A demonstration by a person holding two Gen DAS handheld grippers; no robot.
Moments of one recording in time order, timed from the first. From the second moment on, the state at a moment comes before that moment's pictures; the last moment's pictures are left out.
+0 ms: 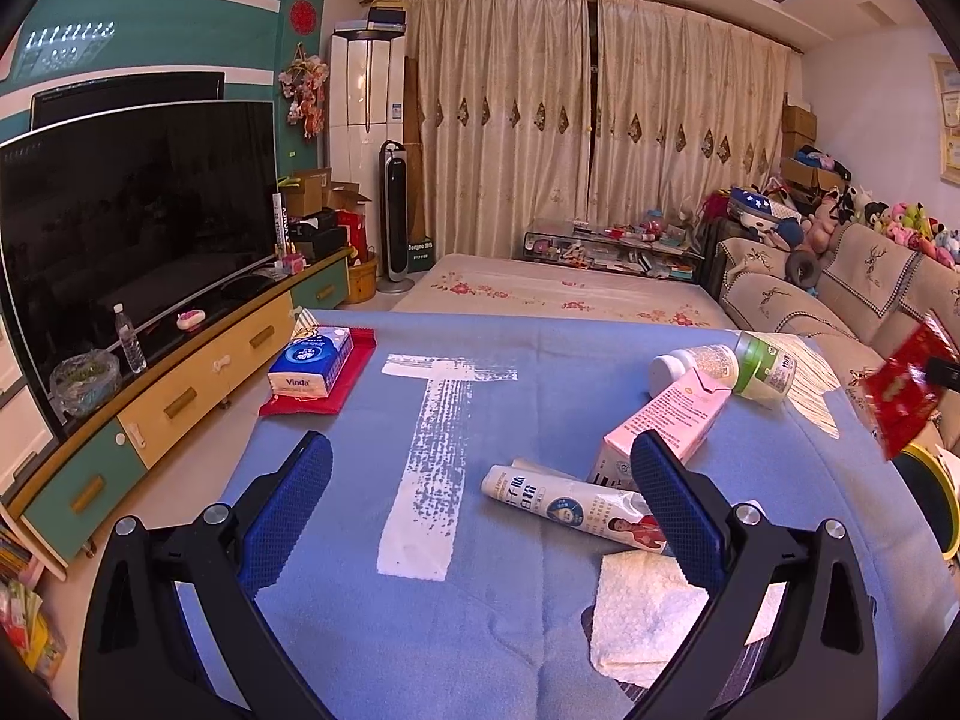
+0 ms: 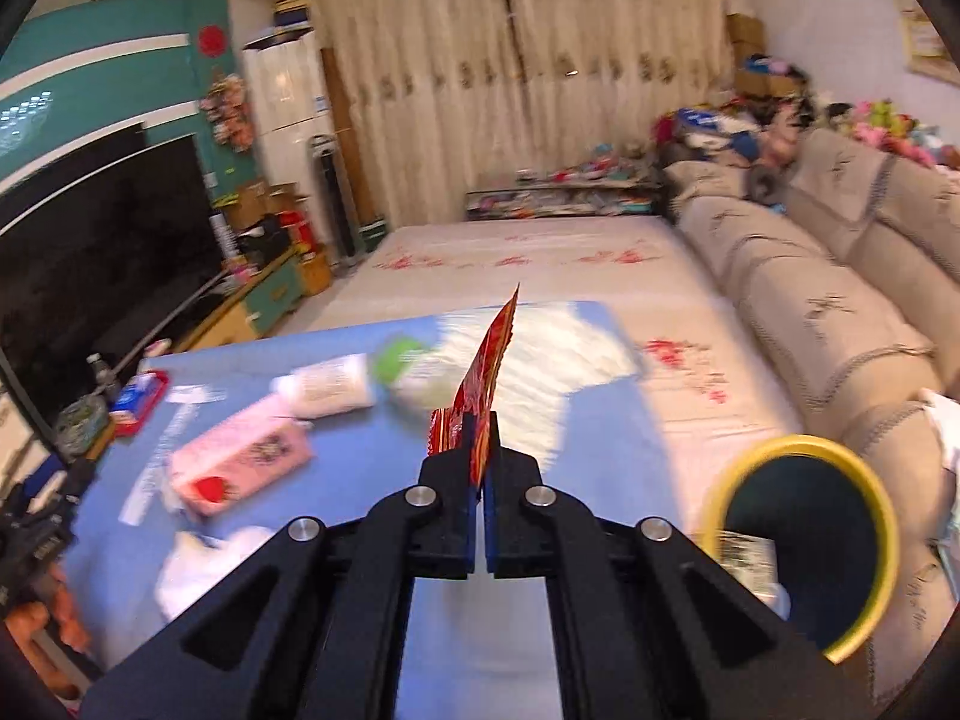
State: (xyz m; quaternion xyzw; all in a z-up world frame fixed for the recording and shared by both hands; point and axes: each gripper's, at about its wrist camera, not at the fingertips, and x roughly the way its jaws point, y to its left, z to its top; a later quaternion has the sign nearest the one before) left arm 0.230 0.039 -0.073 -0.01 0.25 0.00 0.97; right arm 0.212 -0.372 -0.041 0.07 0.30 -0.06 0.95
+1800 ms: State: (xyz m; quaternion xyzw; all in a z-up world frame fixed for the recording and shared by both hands) left arm 0.254 -0.081 -0.139 0.05 0.46 -0.10 0.88; right arm 0.139 -0.525 -0.121 0.20 0.32 -0.19 0.91
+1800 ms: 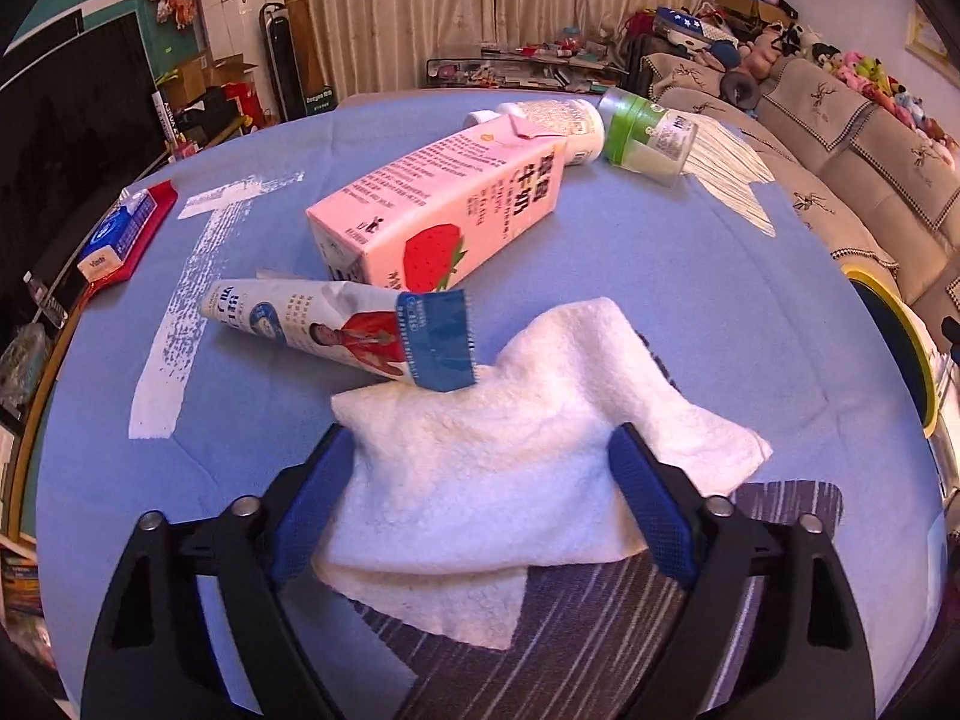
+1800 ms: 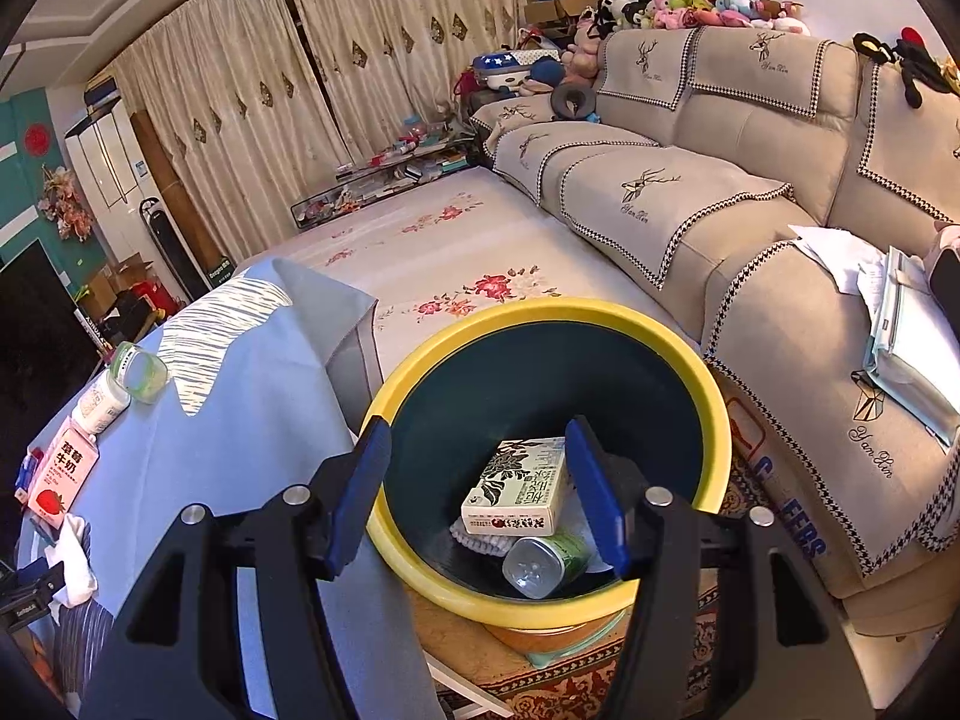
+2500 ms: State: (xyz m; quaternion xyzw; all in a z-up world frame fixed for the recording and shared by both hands) left arm 0.189 -0.138 -0.078 0.05 0.41 -0.21 0.89; right arm 0.108 -0.539 -0.112 0.21 0.30 -0.20 0.91
